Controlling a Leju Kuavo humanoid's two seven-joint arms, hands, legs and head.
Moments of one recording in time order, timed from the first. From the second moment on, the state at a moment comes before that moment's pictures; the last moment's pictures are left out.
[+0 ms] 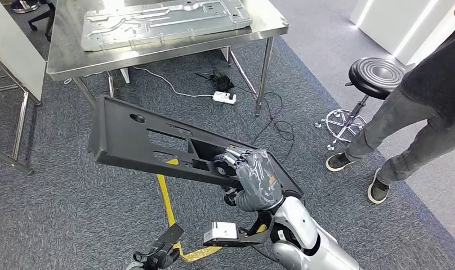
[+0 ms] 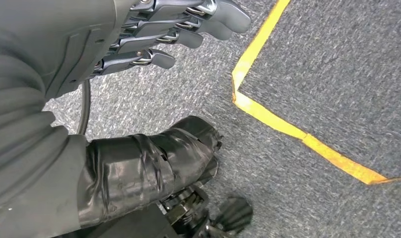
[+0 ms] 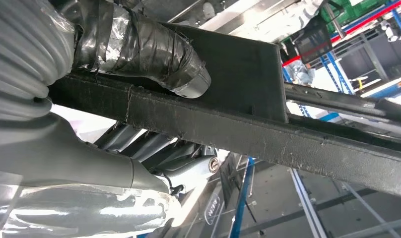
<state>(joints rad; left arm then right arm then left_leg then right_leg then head) -0.27 -0.07 -0.84 -0.28 0.25 0.22 -0.09 -0.39 -0.21 0.80 -1.62 0.81 -0.44 0.07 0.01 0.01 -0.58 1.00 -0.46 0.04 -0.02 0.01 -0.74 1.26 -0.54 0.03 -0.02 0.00</state>
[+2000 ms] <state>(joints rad) -0.29 -0.07 -0.84 -0.28 0.22 0.19 -0.05 -0.38 -0.21 0.81 -1.62 0.79 -0.44 0.07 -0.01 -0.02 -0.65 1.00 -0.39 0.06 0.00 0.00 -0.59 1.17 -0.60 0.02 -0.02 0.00</state>
